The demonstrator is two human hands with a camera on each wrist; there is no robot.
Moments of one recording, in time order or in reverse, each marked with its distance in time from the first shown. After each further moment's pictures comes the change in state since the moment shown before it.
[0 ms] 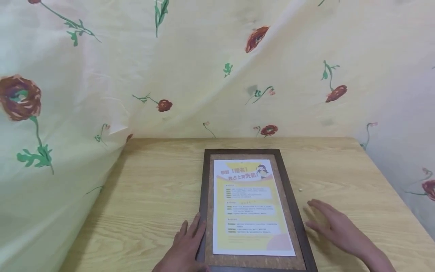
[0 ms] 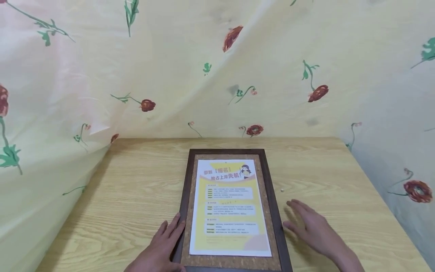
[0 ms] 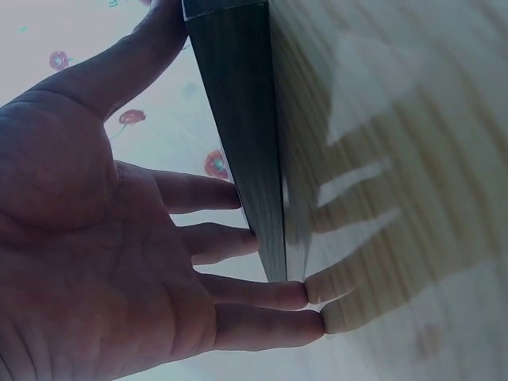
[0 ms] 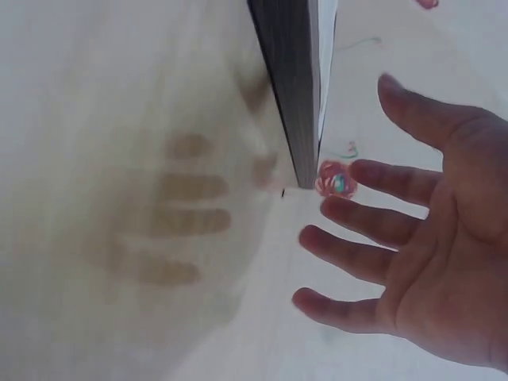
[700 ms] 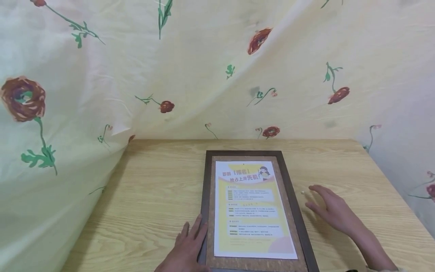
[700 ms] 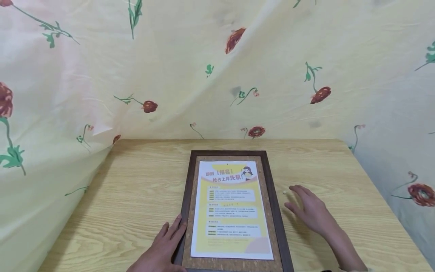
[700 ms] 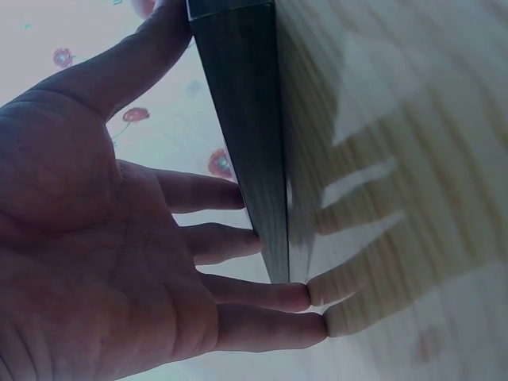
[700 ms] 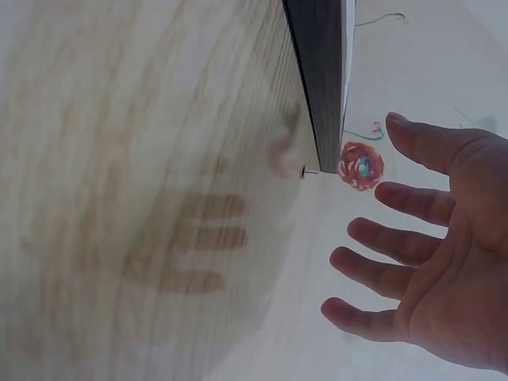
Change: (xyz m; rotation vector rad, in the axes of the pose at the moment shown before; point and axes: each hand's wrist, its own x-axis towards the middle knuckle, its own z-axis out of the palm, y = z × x) left_hand 0.005 0.001 -0.001 0.042 -0.007 -0.003; right_hand 0.044 0.027 -0.002 -0.023 0.088 -0.024
